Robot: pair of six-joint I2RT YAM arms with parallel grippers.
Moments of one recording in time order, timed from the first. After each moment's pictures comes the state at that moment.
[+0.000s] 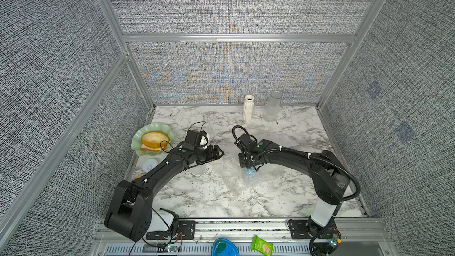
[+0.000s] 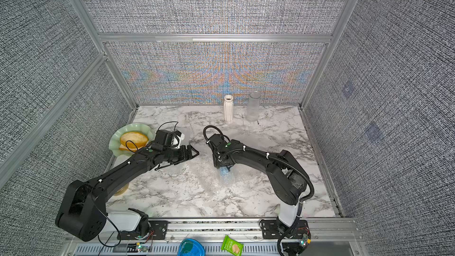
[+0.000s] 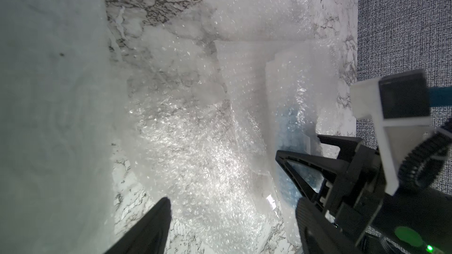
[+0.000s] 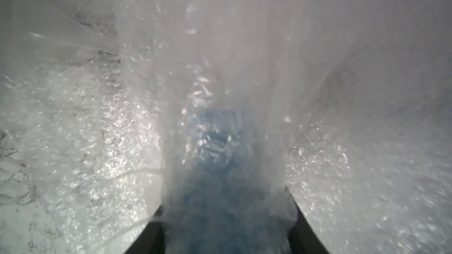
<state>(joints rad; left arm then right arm) -0.42 1.35 0.81 -0.36 0.45 -0.61 0.82 1.82 1.27 -0.66 0.17 0.62</state>
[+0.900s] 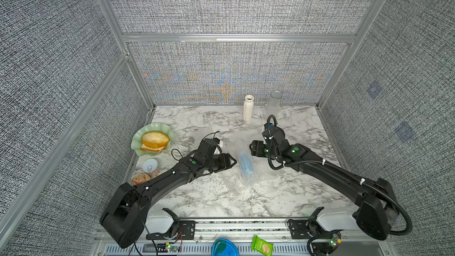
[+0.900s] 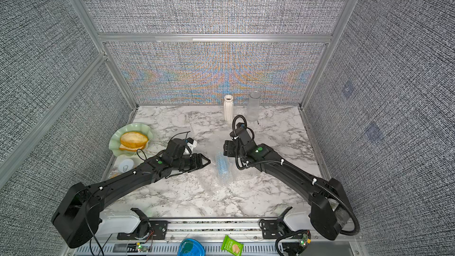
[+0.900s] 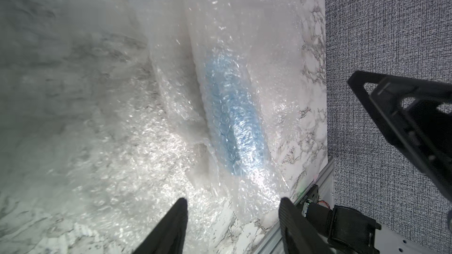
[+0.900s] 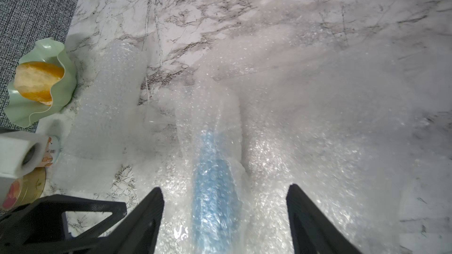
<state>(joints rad) -0.69 1.32 0.73 -0.16 0.39 -0.85 0.69 1.32 0.99 -0.45 0.15 0.63</state>
